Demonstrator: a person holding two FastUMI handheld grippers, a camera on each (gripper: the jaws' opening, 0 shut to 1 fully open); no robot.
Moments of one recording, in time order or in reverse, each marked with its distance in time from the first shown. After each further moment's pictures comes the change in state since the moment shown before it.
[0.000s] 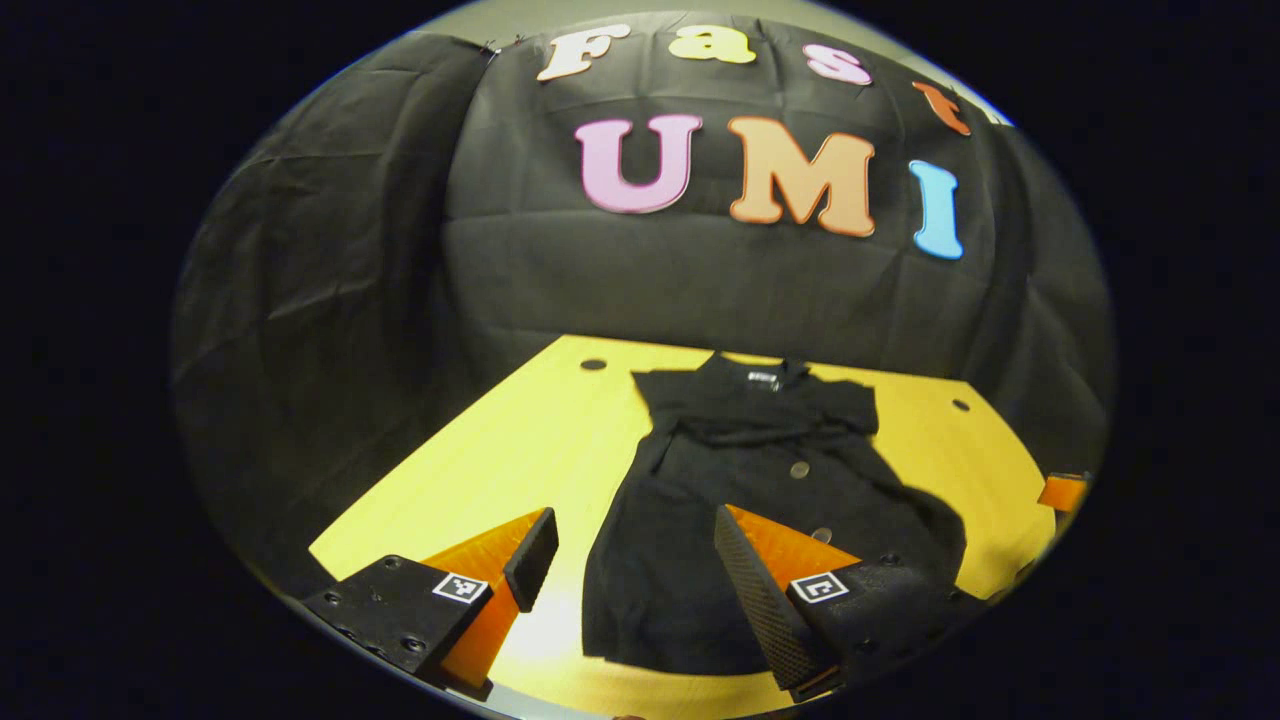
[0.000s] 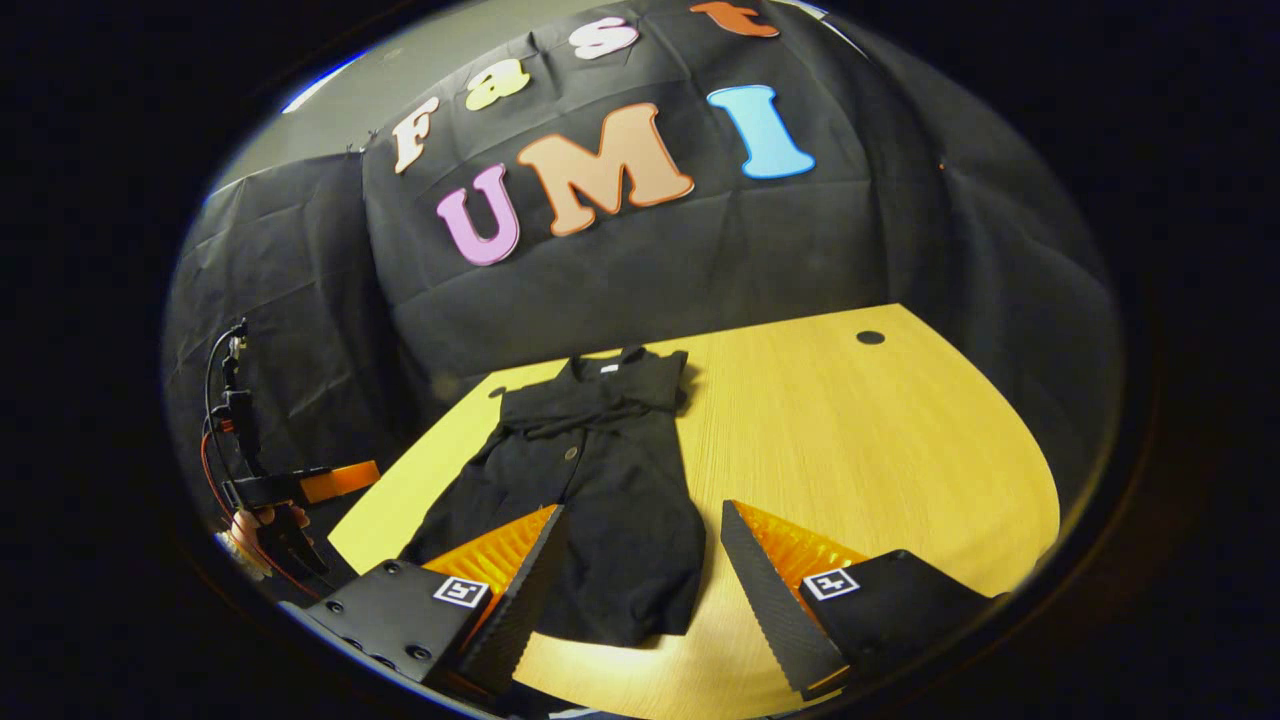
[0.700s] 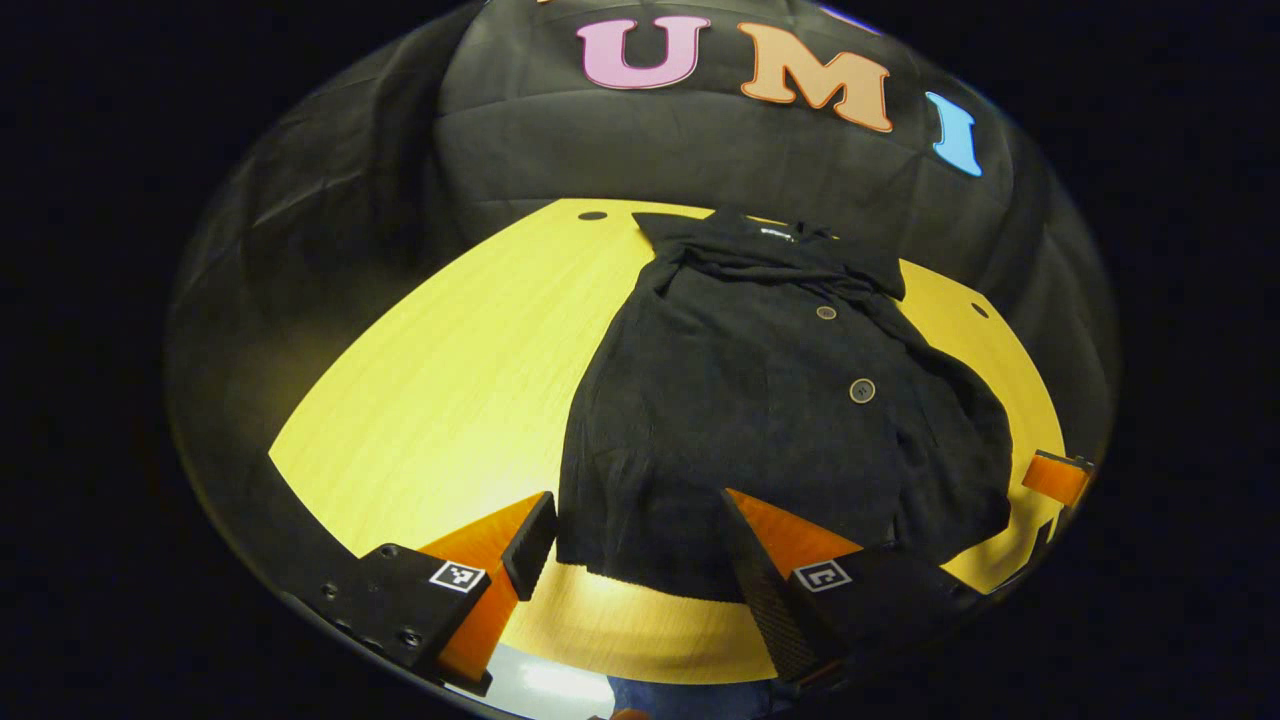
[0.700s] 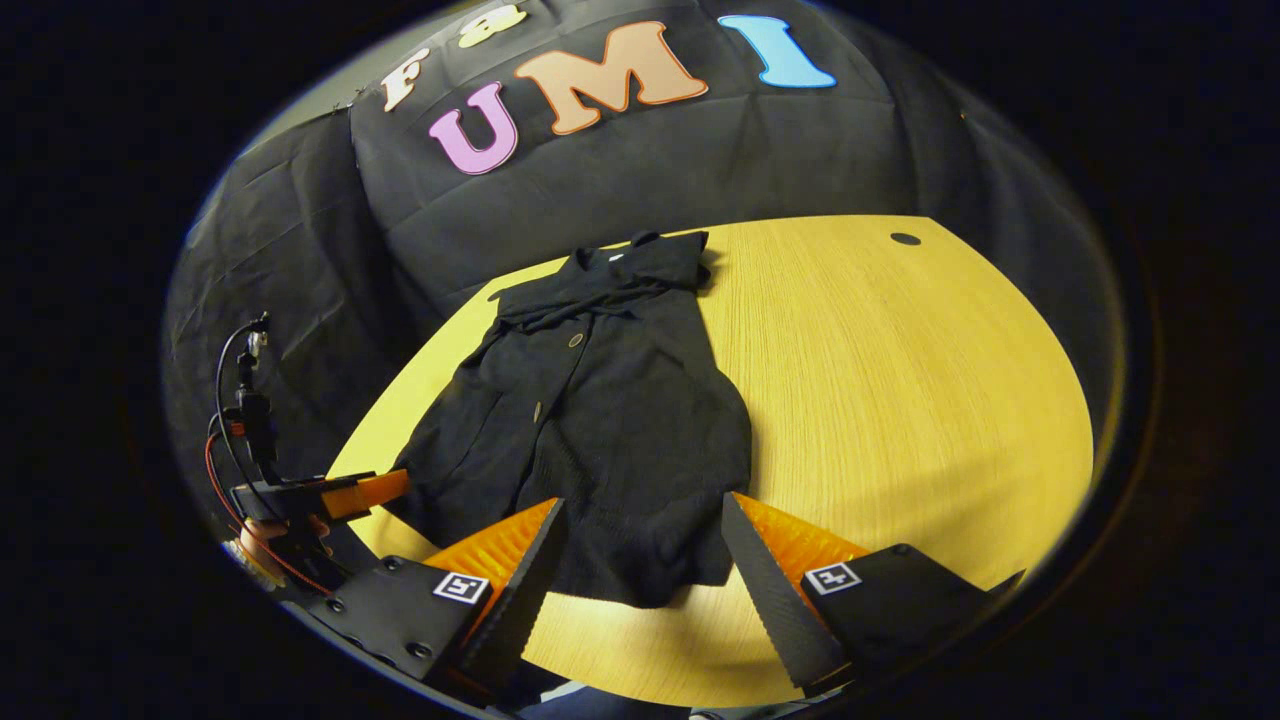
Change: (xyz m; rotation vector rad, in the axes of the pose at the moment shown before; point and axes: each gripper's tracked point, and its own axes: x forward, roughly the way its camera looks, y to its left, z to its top) left arm 0.014 -0.005 -0.122 -0.023 0.314 -0.021; right arm 0.042 0.015 -0.079 0.024 0.253 0.017
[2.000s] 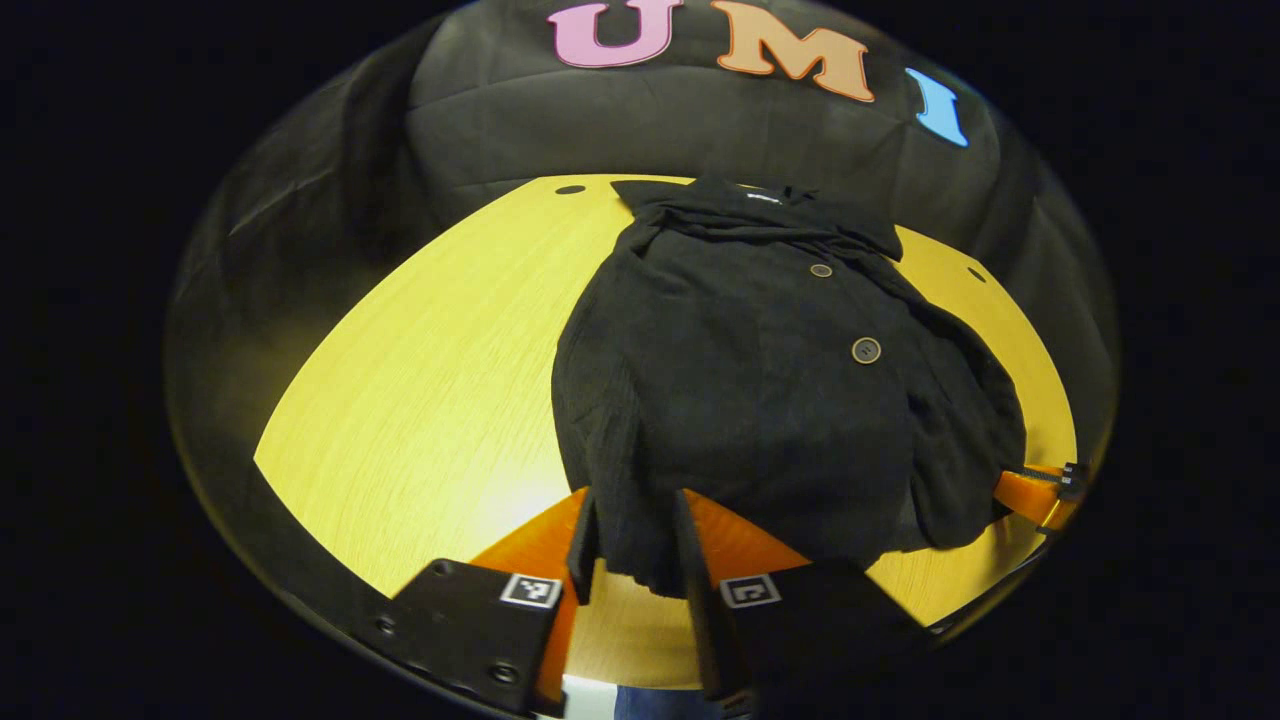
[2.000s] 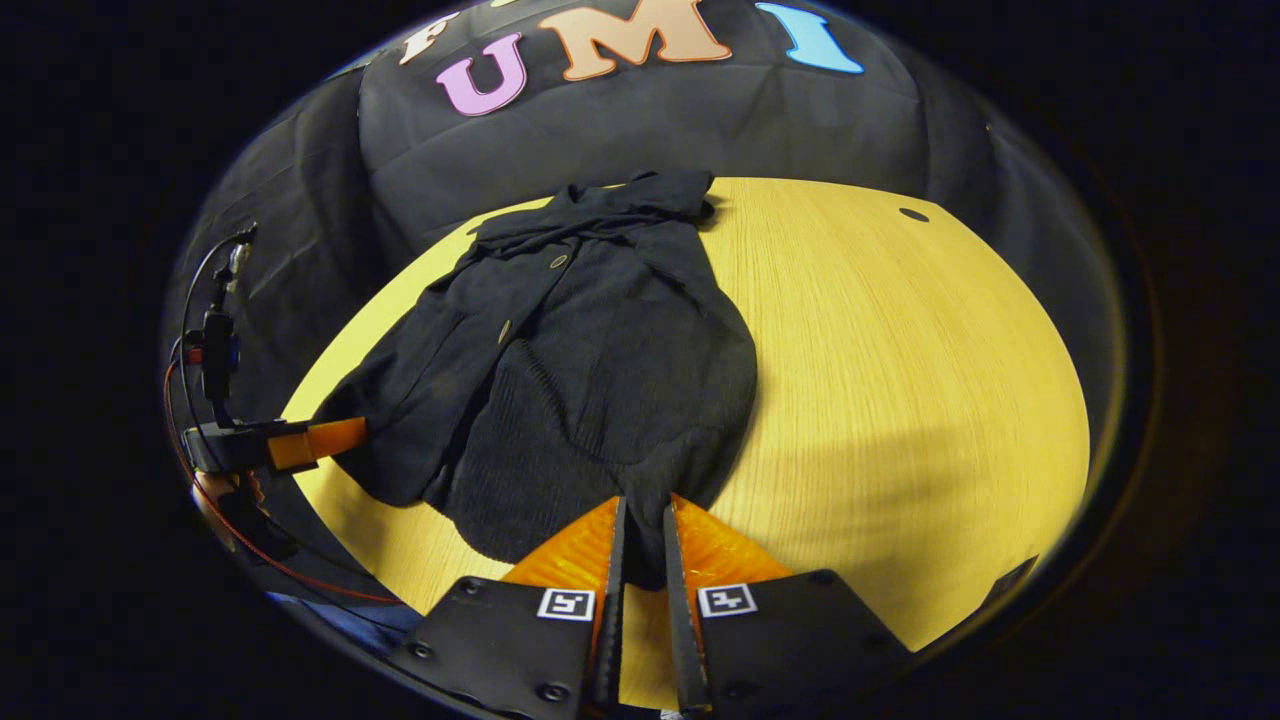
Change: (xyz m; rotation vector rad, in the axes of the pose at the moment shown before) left arm 0.019 -0.011 -0.017 0.071 0.050 -0.040; right arm 0.031 0.002 -0.043 -0.099 0.122 -0.109
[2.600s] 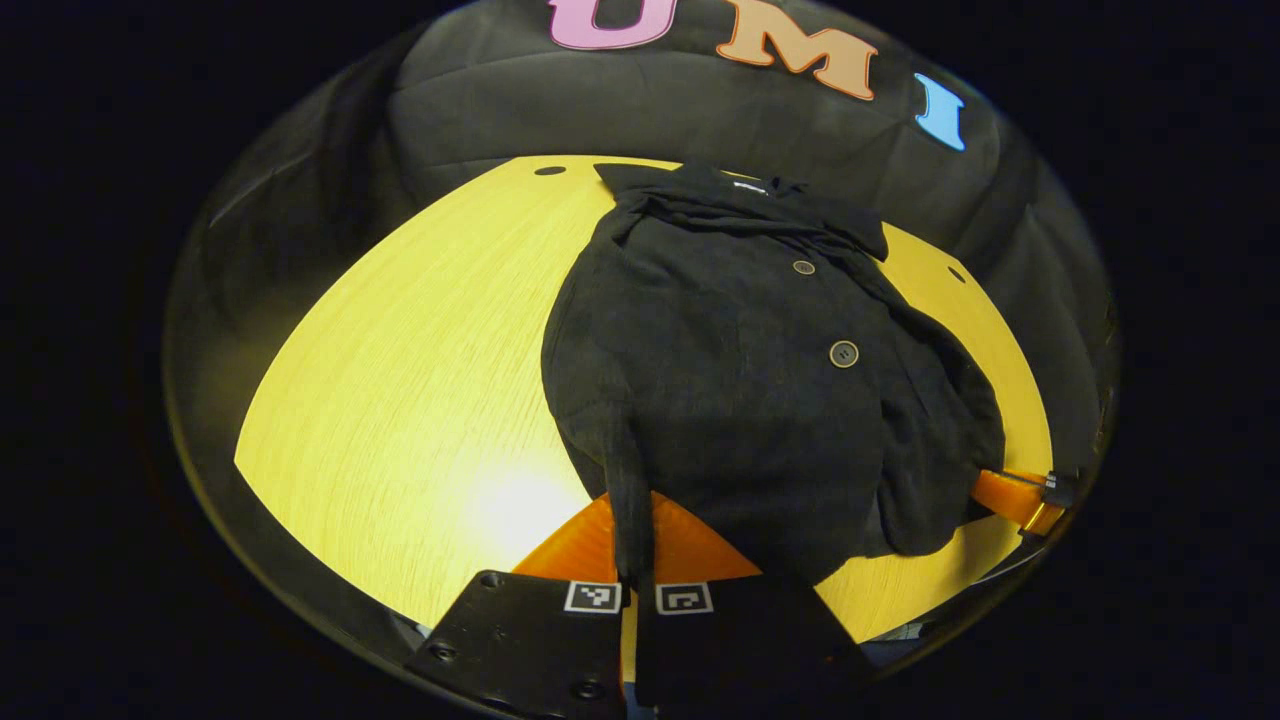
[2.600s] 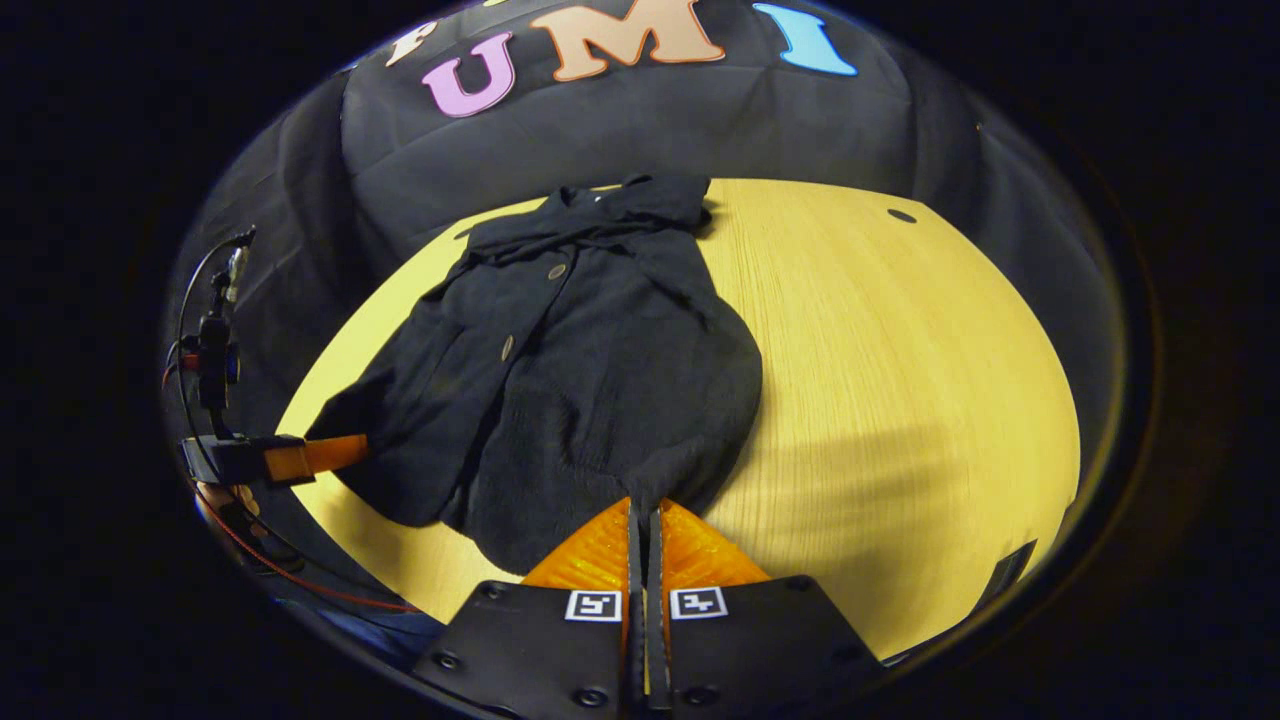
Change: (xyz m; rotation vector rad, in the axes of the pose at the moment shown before) left arm -0.004 -0.006 0.007 -0.025 0.078 -0.086; right arm -0.015 0.015 0.021 0.053 -0.011 -0.052
